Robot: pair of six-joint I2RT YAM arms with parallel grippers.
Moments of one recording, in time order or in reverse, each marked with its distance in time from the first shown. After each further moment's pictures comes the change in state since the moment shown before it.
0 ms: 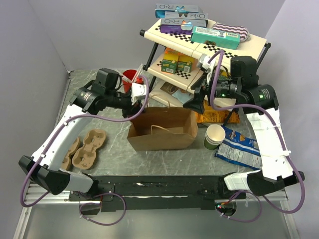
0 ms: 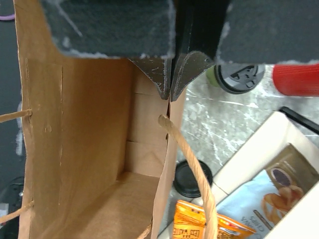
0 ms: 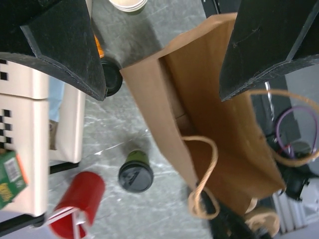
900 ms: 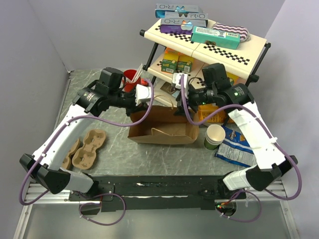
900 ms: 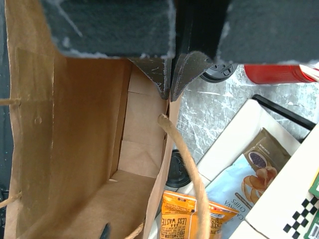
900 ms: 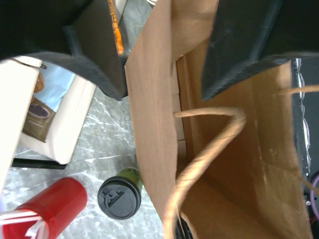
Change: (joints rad) left arm -0.055 0.013 0.021 0.056 -0.070 0.077; right arm 0.197 0.069 -0.112 -0.014 0.130 -0.289
